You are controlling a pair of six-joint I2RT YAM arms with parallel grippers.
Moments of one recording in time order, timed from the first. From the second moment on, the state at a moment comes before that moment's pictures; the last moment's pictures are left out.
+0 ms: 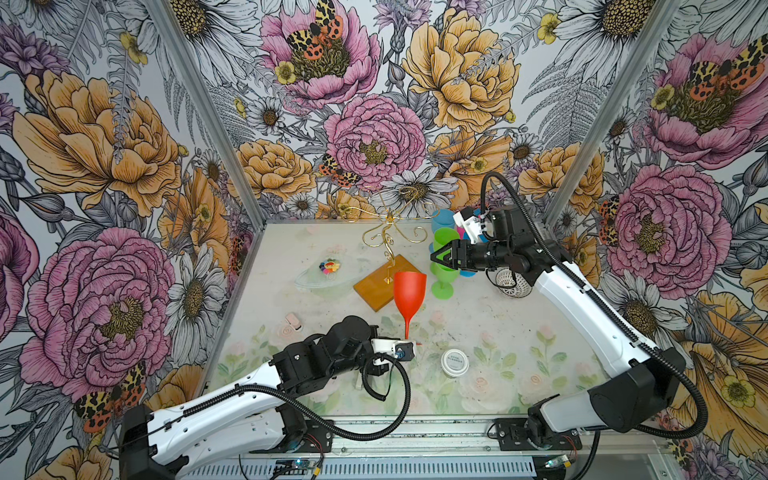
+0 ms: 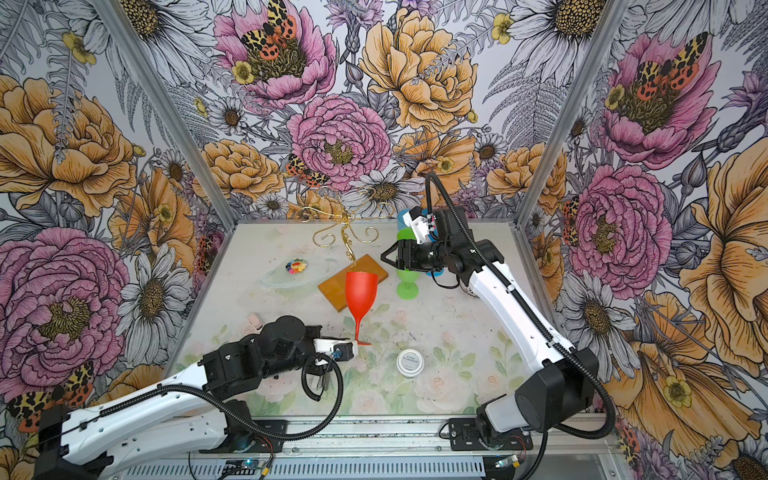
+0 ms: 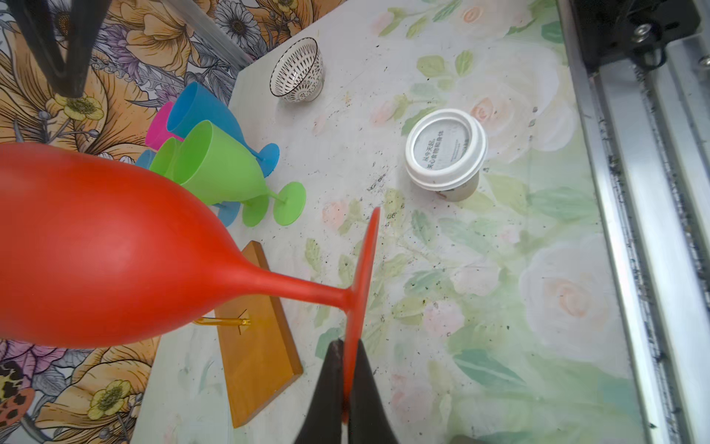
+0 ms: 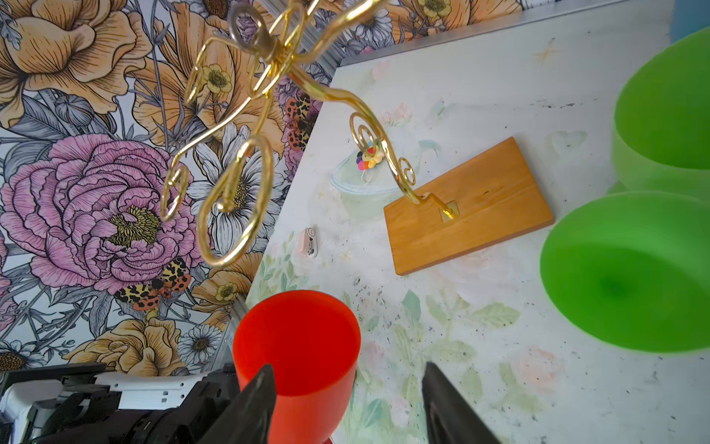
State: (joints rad) left arm -1.06 0.85 0.70 -0.40 -0.10 0.73; right arm 0.38 1.45 1.48 -0.75 -0.65 0.40
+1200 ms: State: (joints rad) left arm -1.20 0.94 0.54 -0.07 -0.61 1.23; right arm 0.41 1.58 1.59 -0.94 -0.80 0.28
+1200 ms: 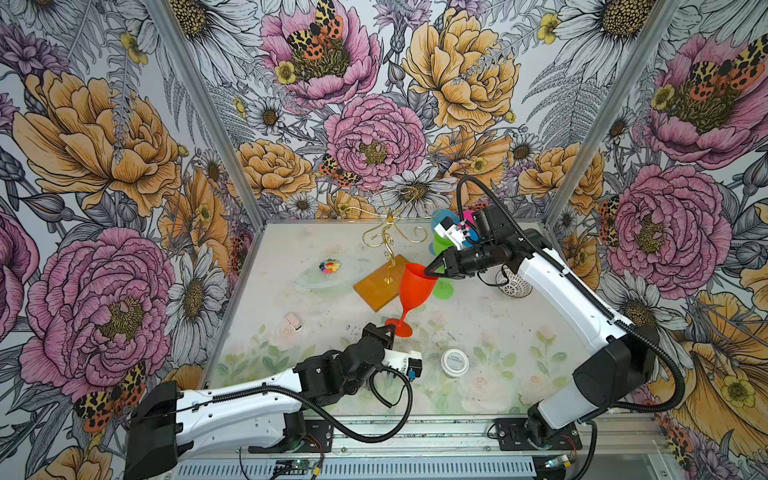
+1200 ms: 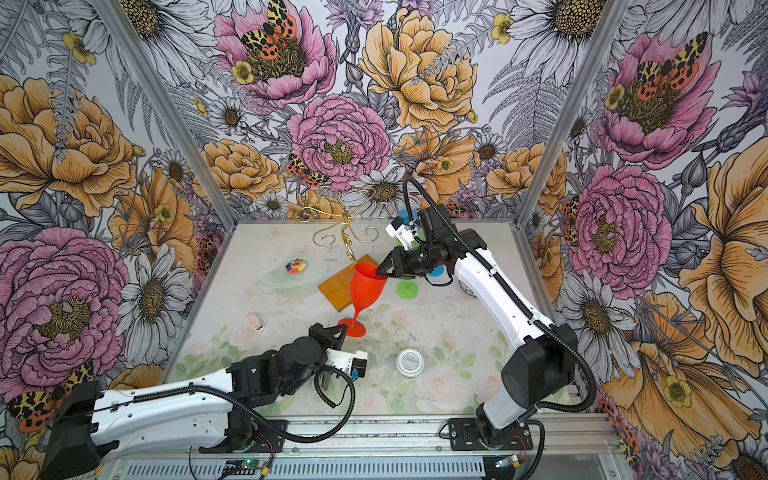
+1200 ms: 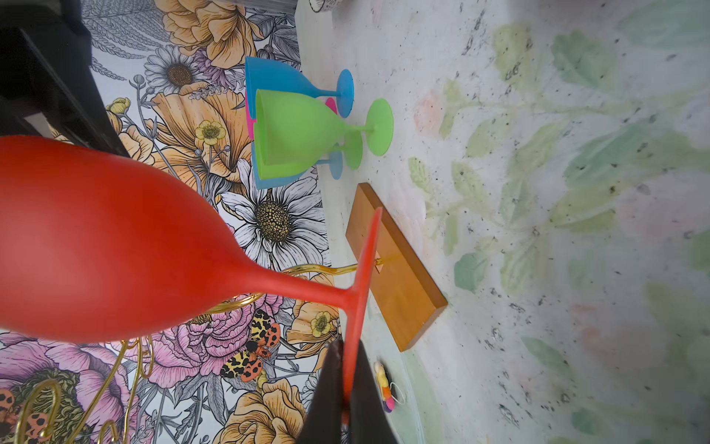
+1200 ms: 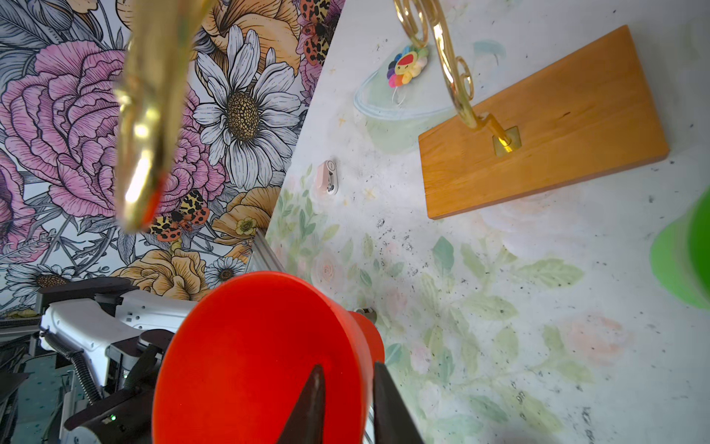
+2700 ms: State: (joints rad) left arm -0.96 0.81 0.62 -0.07 -0.34 0.41; right arm 0.36 1.44 1.46 -0.97 -0.28 0.15
